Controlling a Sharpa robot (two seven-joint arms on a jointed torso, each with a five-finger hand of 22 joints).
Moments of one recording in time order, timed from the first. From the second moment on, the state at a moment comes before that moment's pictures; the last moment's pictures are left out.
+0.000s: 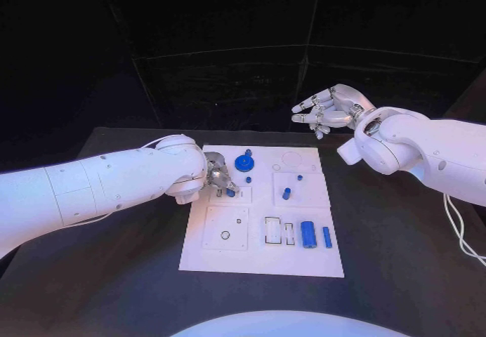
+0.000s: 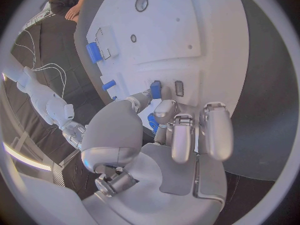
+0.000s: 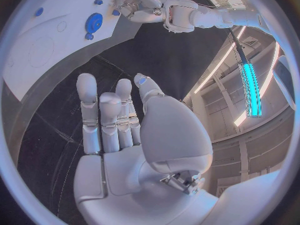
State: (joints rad) left arm 1.32 -0.59 -0.17 1.35 -0.98 0.07 -0.59; left_hand 1.06 -0.11 0.55 0.08 0.05 0.90 0.02 0.74 0.59 1.32 -0.04 1.19 1.03 1.47 -0.10 1.57 1.31 0.08 1.47 0.02 1.38 1.28; right arm 1.34 -0.80 -0.05 1.37 -0.66 -0.31 0.13; right_hand 1.32 -0.05 0.01 0.03 0.43 1.00 0.13 0.12 0.07 1.31 0.04 0.61 0.83 1.40 -0.03 0.99 0.95 0.15 1.16 0.08 1.01 0.67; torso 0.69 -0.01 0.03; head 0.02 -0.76
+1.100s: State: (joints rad) left arm 1.32 -0.59 -0.17 1.34 -0.99 0.08 -0.60; left_hand 0.96 -0.13 0.14 0.24 0.05 0.92 0.02 0.76 0.60 1.34 -0.05 1.20 1.05 1.47 -0.11 1.57 1.31 0.06 1.47 0.00 1.40 1.31; right arm 1.34 -0.79 -0.05 1.37 -0.66 -0.31 0.12; right_hand 1.29 -0.05 0.00 0.05 0.41 1.00 0.13 0.12 0.07 1.31 0.04 0.61 0.83 1.40 -0.03 0.99 0.95 0.15 1.15 0.08 1.01 0.67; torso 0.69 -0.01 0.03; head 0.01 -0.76
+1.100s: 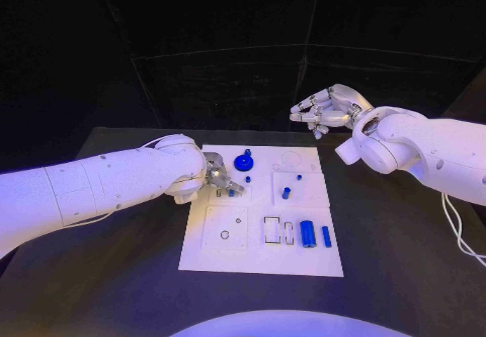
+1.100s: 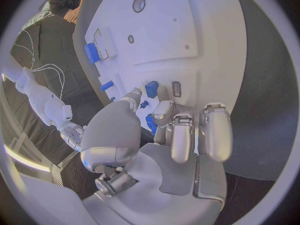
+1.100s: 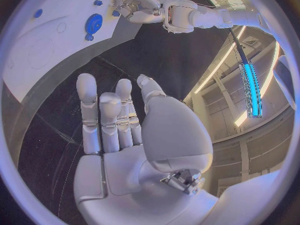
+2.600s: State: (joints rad) left arm 1.38 -0.47 -0.07 0.97 -0.99 0.36 -0.59; left_hand 1.11 -0.03 -0.04 0.29 0.05 0.83 0.07 0.64 0.50 1.27 -0.01 1.16 0.99 1.47 -0.08 1.57 1.31 0.06 1.46 0.02 1.33 1.22; right arm 1.34 -0.77 -0.05 1.34 -0.66 -0.29 0.12; right_hand 1.29 -0.05 0.00 0.05 0.40 0.99 0.13 0.13 0.07 1.32 0.04 0.61 0.84 1.40 -0.03 0.98 0.96 0.15 1.15 0.08 1.01 0.68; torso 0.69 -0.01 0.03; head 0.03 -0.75
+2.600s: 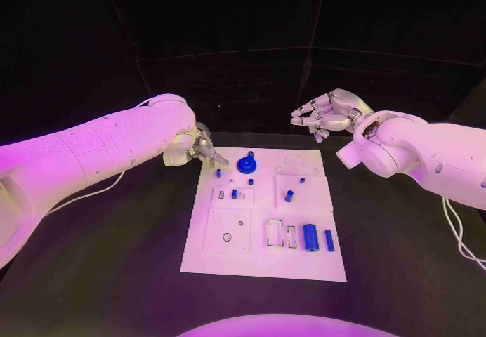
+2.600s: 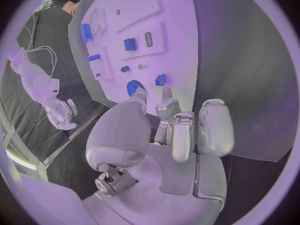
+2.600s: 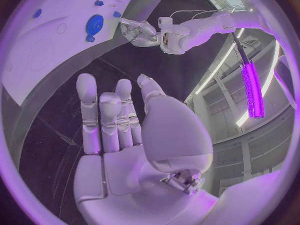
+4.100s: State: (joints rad) left arm 1.36 -0.43 -0.08 0.91 -0.99 0.41 -0.55; left_hand 1.17 0.02 -0.05 0.26 0.05 0.86 0.06 0.64 0.48 1.27 -0.01 1.17 0.99 1.47 -0.08 1.57 1.31 0.06 1.46 0.02 1.33 1.24; right arm 1.34 -0.76 -0.05 1.34 -0.66 -0.29 0.12; right_hand 1.29 -0.05 0.00 0.05 0.40 0.99 0.13 0.13 0.07 1.32 0.04 0.61 0.84 1.40 -0.03 0.98 0.96 0.15 1.15 0.08 1.01 0.68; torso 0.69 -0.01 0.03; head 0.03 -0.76
